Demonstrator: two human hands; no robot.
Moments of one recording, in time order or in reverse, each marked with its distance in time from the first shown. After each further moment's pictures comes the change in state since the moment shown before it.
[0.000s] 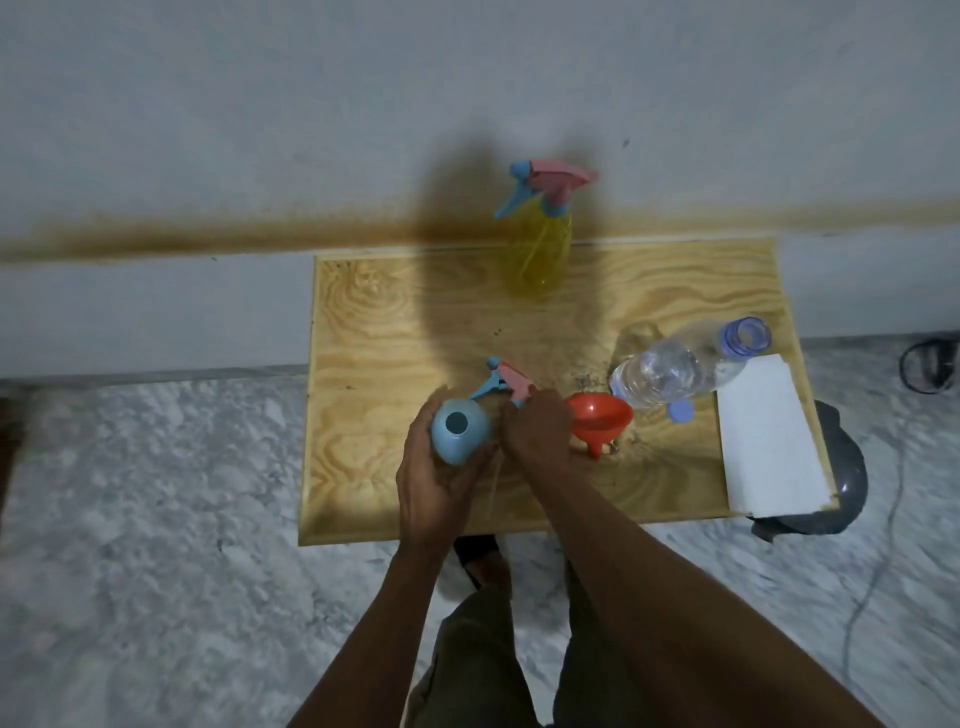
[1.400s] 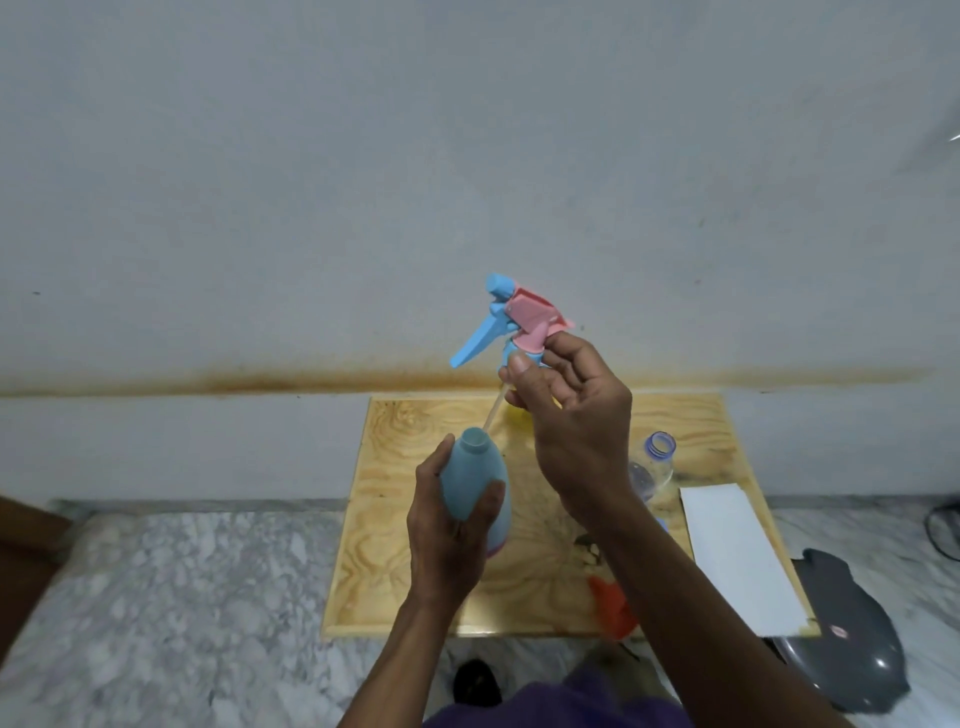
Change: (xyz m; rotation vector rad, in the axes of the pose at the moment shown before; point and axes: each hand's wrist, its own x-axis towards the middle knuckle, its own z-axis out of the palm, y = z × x) left_hand -0.029 0.133 -0.029 -0.092 0.227 0.316; right_hand -0.136 -0.113 -0.177 1.022 0.012 -0.773
